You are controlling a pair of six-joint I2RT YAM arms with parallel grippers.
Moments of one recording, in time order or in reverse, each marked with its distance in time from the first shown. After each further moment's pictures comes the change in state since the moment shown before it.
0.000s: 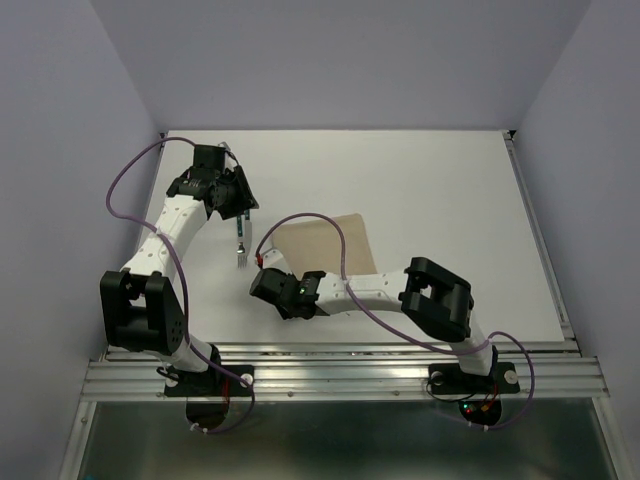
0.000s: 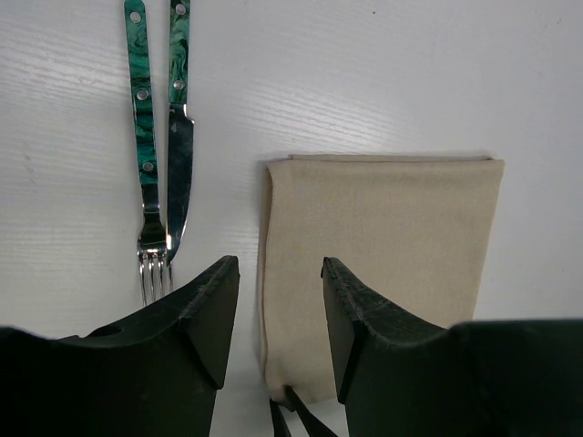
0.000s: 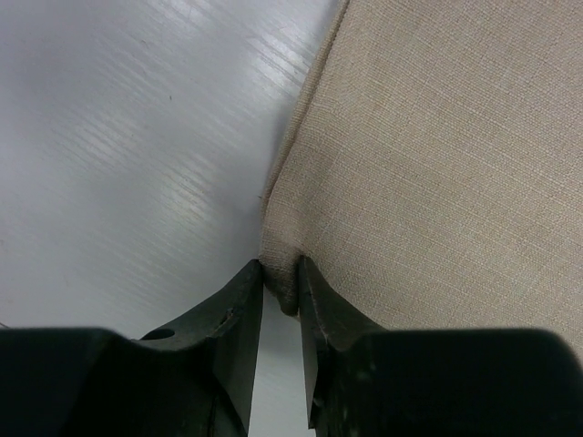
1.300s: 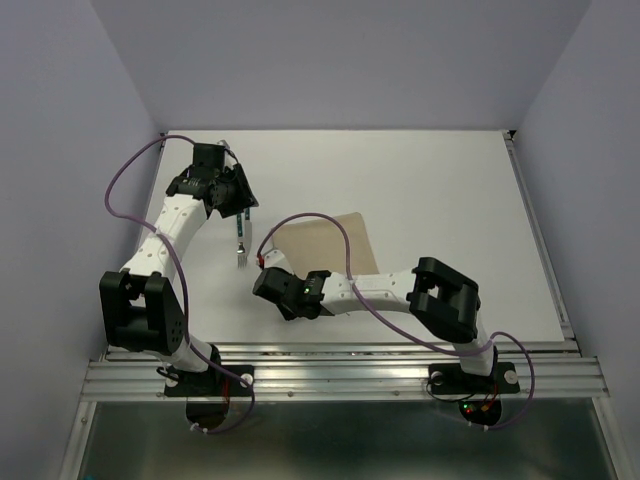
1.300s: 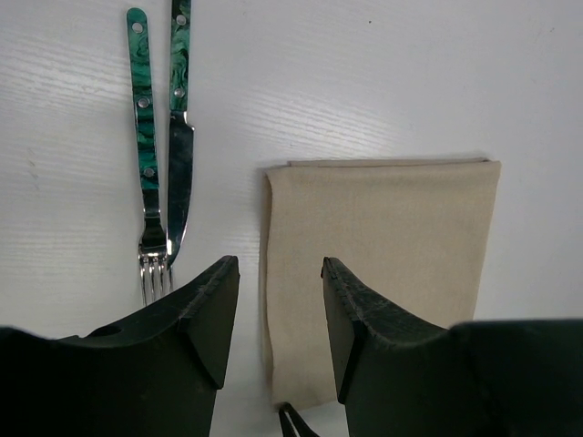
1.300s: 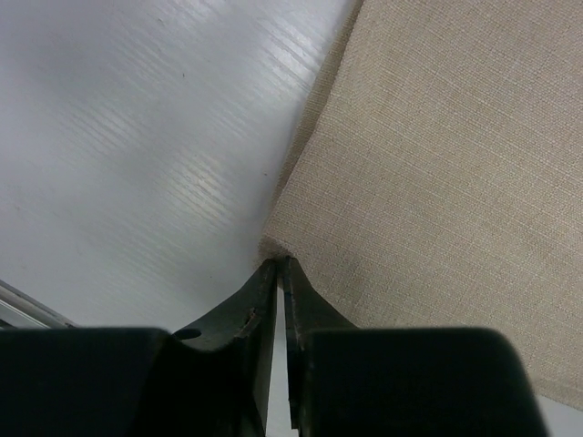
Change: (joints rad) left arm -0.001 0.000 0.013 -0.001 -0.008 0.000; right arm 0.000 -0.045 -0.033 0.002 -0.034 -0.022
